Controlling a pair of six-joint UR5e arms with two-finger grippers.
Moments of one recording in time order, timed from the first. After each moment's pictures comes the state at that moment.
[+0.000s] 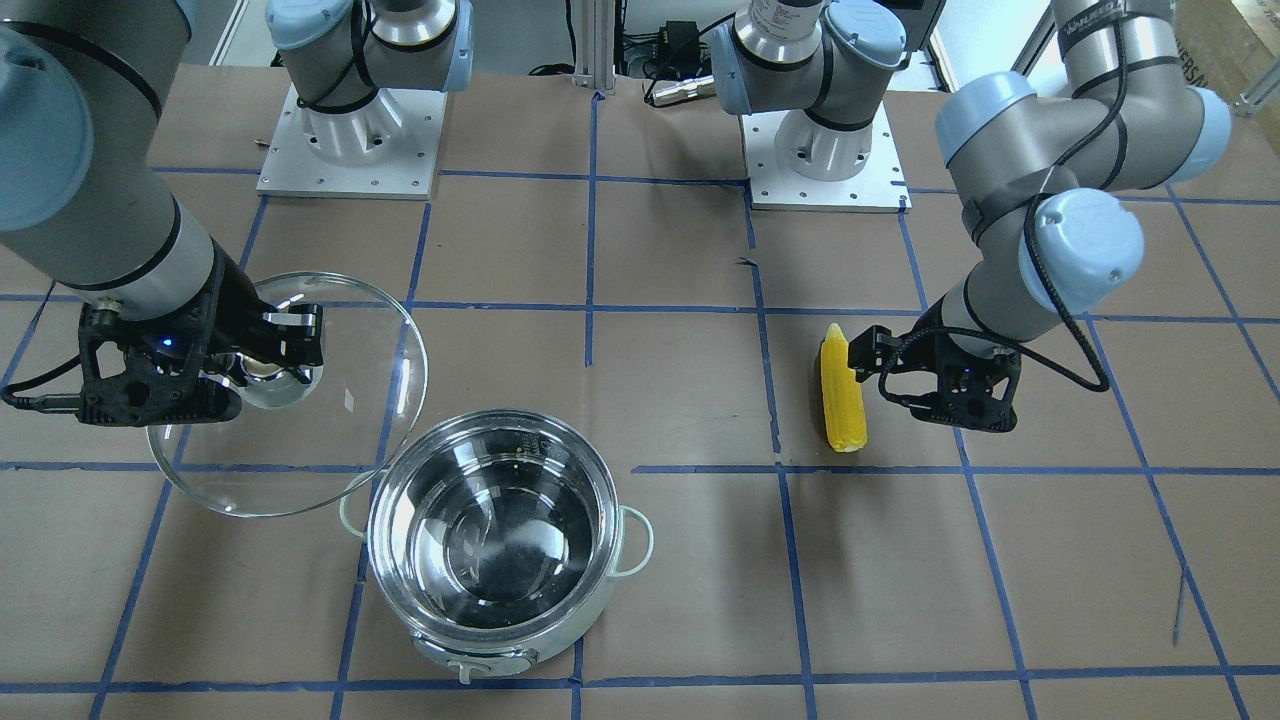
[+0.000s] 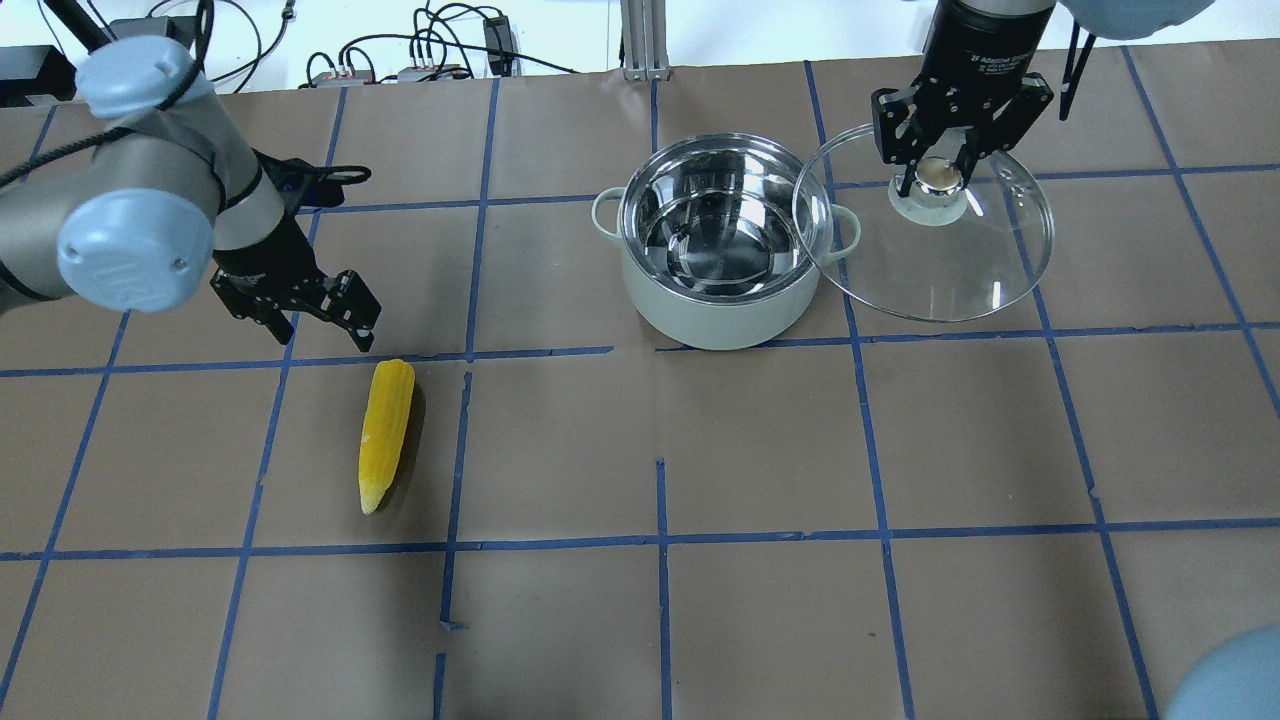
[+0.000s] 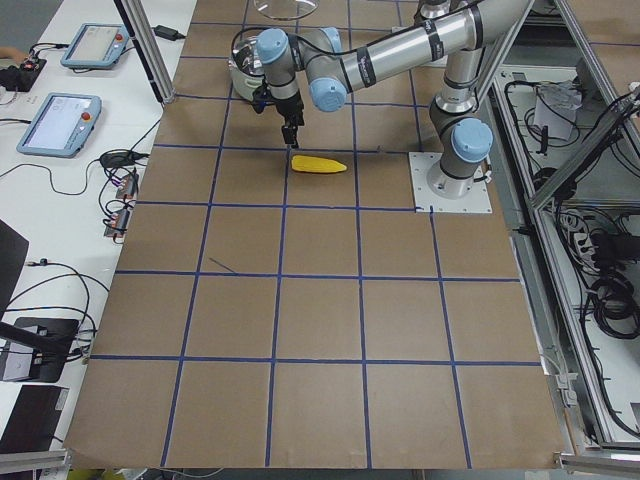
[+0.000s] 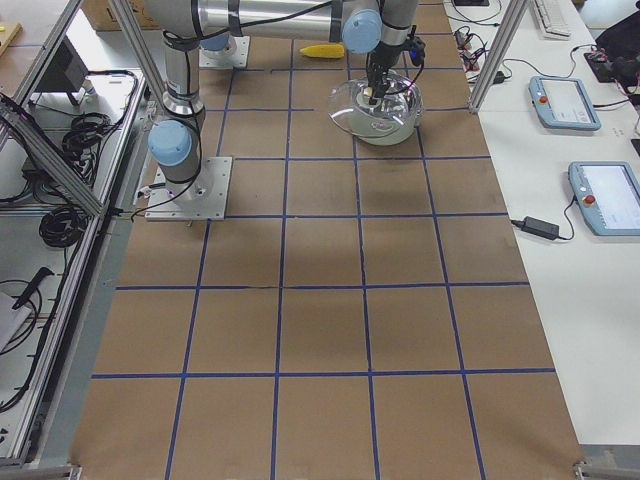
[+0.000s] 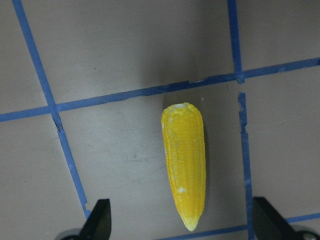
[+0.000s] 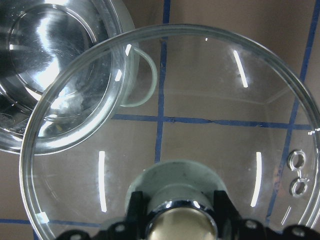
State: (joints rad) left arm -1.38 -1.79 -1.86 -1.25 1.60 0.34; right arm 1.54 -1.30 1.35 -1.49 -1.58 -0.10
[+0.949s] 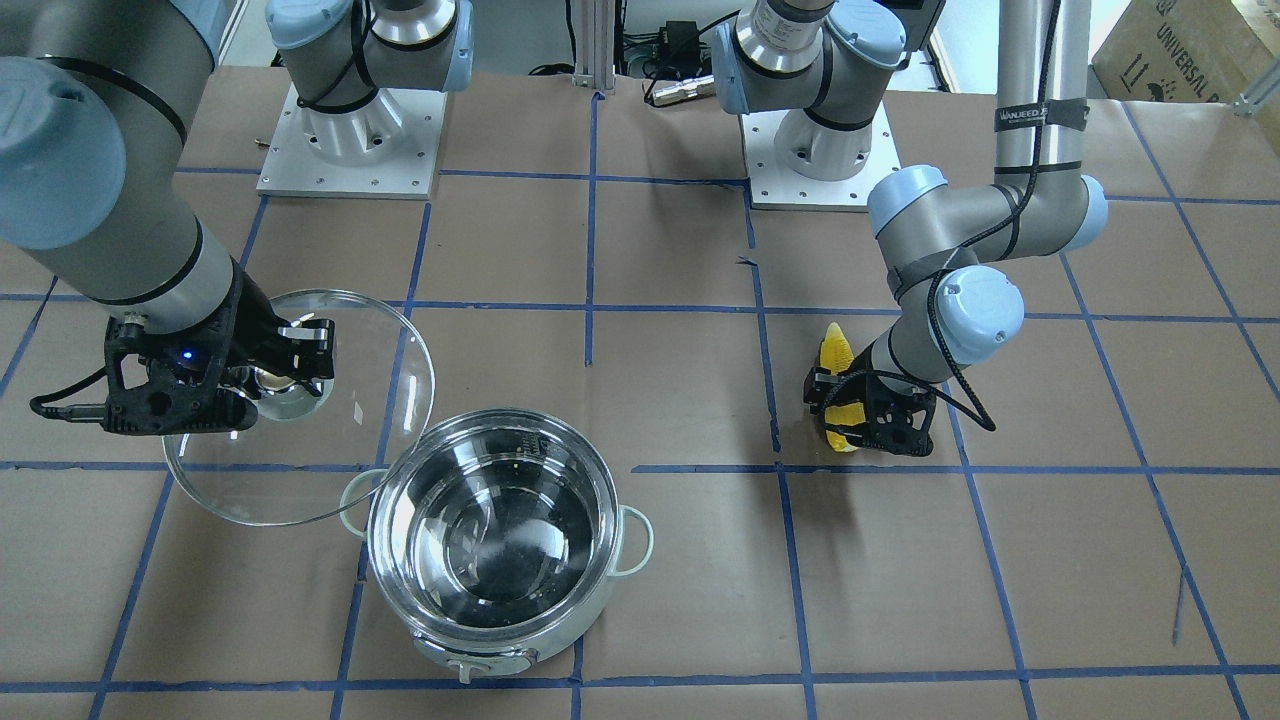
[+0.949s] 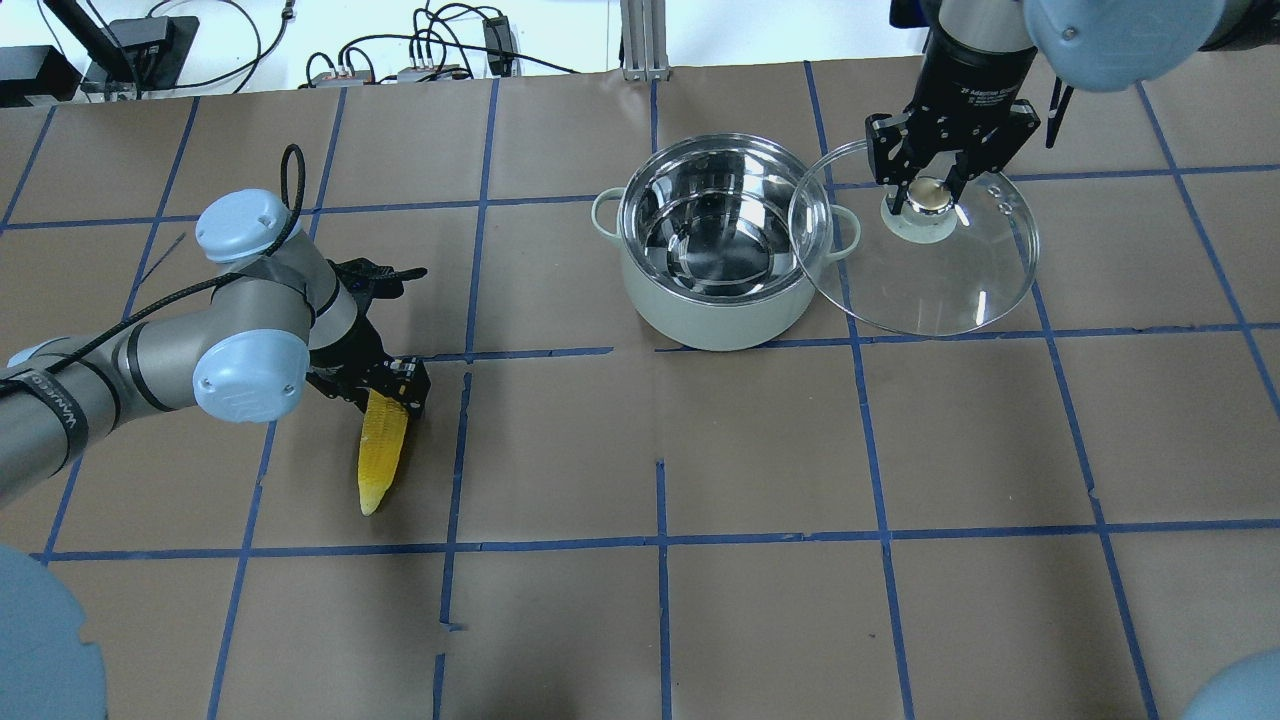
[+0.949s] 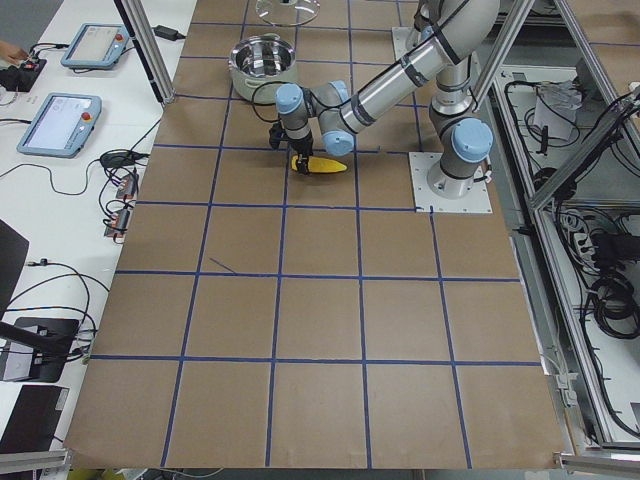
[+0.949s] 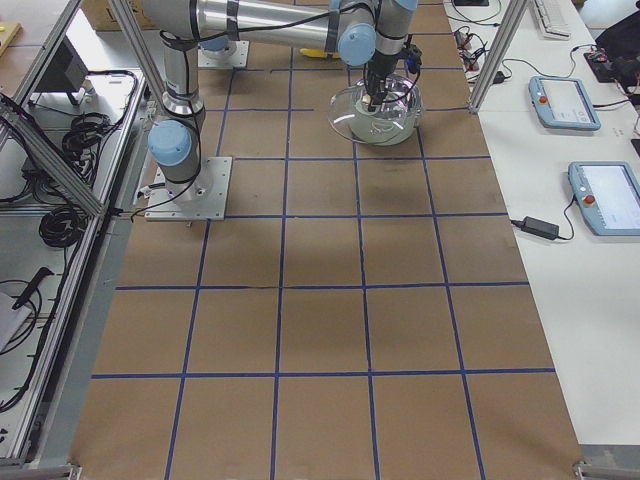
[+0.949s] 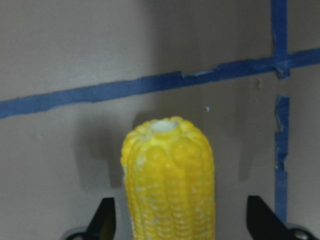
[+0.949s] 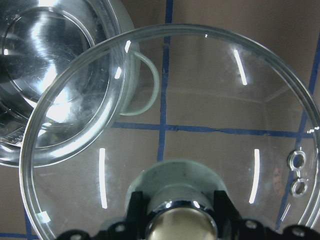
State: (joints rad) left arm -1.39 -1.89 -2.04 -0.95 1.55 0.33; right arm 1.55 -1.30 1.42 -1.58 -1.57 -0.09
